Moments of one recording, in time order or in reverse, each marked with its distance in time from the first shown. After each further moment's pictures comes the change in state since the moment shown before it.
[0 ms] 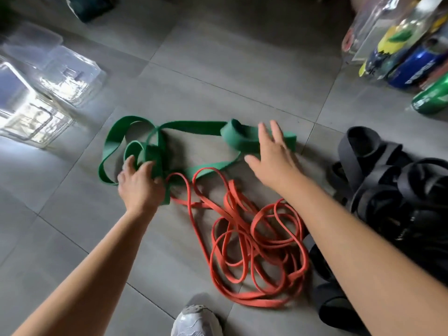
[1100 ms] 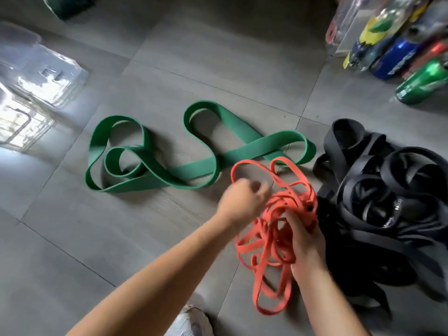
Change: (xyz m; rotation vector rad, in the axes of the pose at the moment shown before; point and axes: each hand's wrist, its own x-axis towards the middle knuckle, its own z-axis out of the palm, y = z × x) left_hand -0.114 0.158 0.022 -0.321 -0.647 0.427; right_hand -0.119 0.087 0.065 1.214 0.431 0.831
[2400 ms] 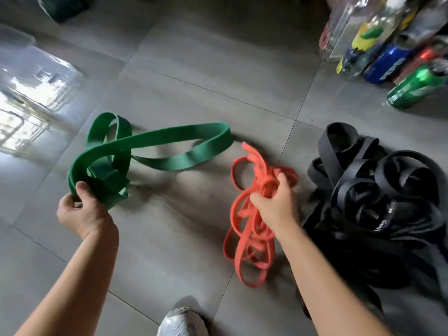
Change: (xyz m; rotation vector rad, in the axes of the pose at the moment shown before) left_hand -0.025 -0.204 -0.116 -0.581 1.347 -0.454; right_hand -0.006 -0.054 0.050 -0.619 -0.217 -0.370
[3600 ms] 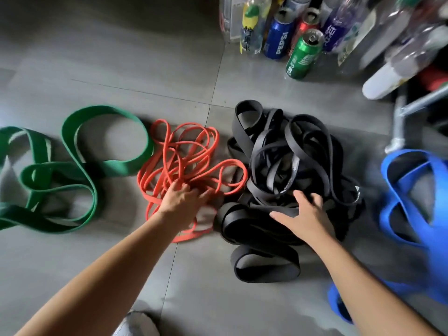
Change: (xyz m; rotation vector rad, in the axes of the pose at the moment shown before) left_hand -0.251 0.015 0.100 1.238 -1.340 1.670; right_hand -0.005 0.170 -0.175 -0.591 0.017 0.262
